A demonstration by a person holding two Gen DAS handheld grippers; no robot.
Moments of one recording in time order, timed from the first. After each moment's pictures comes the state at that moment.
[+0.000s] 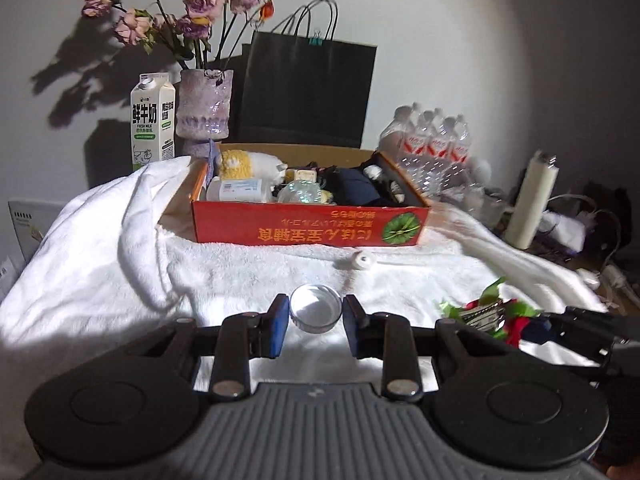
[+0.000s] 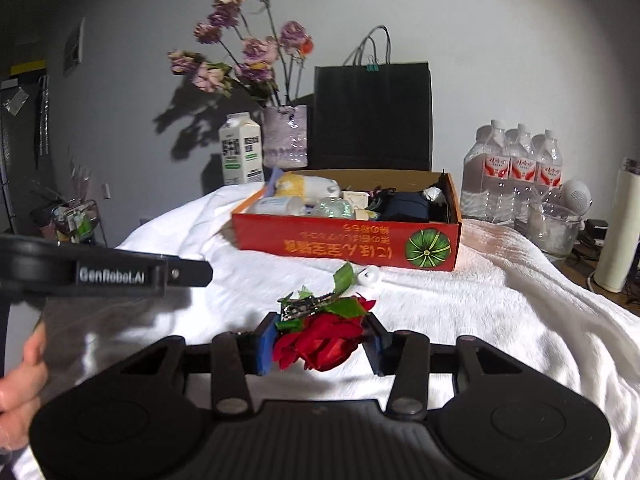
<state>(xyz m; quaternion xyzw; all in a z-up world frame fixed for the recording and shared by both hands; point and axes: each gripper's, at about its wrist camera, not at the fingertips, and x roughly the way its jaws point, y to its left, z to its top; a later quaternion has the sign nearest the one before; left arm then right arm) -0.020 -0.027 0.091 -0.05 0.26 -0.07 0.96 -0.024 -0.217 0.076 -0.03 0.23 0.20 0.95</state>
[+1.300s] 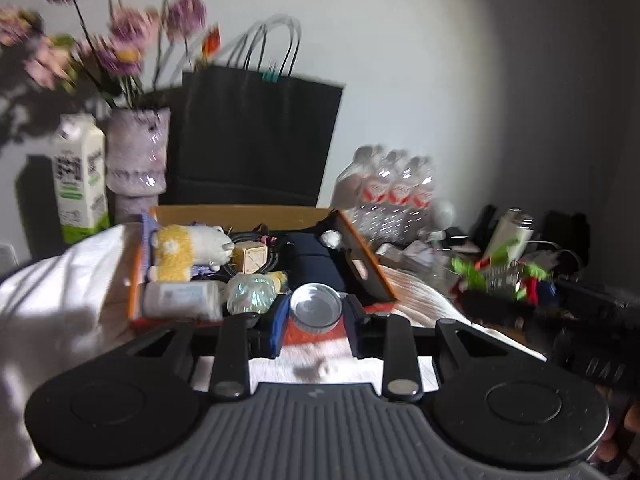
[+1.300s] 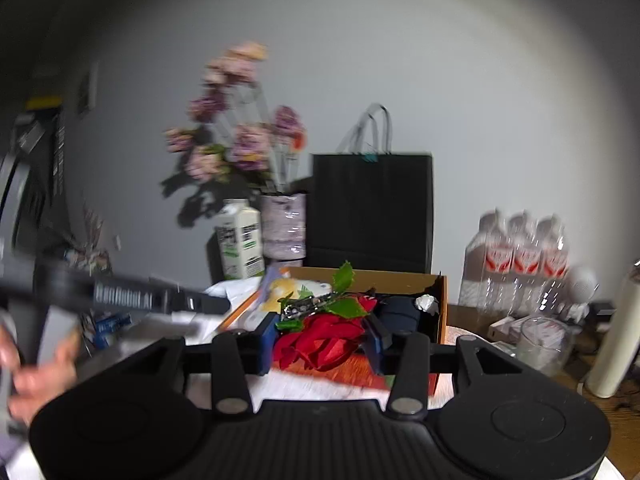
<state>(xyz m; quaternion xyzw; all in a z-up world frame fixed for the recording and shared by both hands) 0.136 -0.023 0.167 -0.07 0.28 -0.15 0.95 0.068 -0.248 0.185 0.00 0.18 0.23 0.96</state>
